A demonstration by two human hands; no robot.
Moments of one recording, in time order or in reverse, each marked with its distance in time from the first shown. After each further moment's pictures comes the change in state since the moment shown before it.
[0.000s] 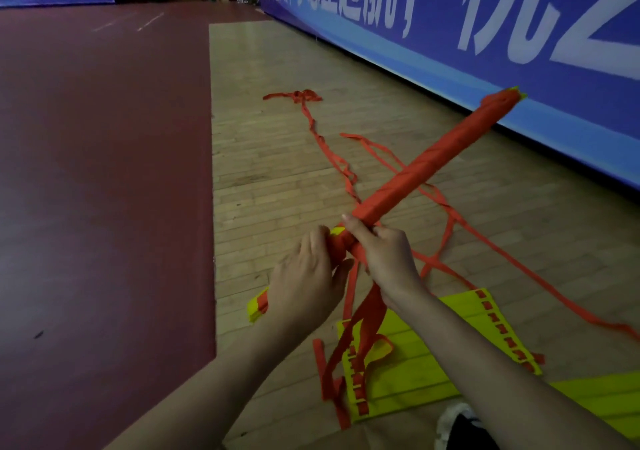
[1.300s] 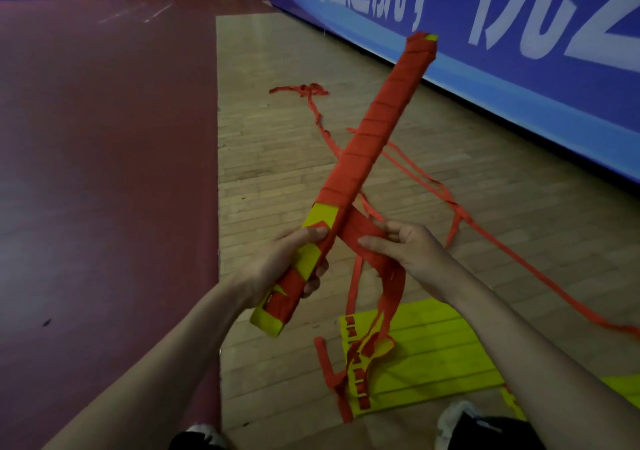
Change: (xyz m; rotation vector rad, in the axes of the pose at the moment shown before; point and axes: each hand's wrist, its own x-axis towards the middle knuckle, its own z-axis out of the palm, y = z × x) left_hand 0.022 -0.031 -0.037 -1.261 -0.598 -0.640; right_hand 0.014 0.011 -0.041 0.106 -0.435 0.065
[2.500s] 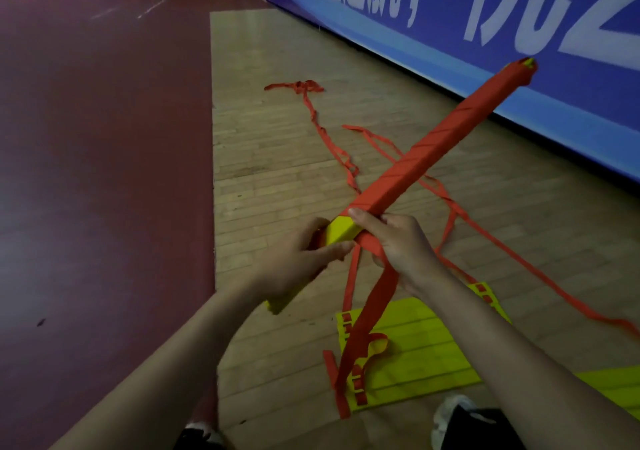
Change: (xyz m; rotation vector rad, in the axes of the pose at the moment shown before) left_hand -0.001 0.006 0.021 0.671 0.092 0.182; right_hand -0.001 -0.015 0.027 0.006 0.264 -0.038
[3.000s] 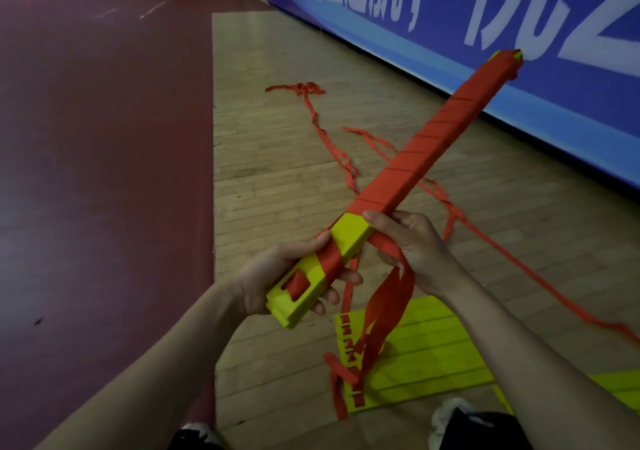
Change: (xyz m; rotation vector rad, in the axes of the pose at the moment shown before) left_hand -0.009 -0.016 -0.011 -0.935 -0.548 -0.225; right_hand -0.002 -0.003 -0.022 0.214 -0.204 -0.040
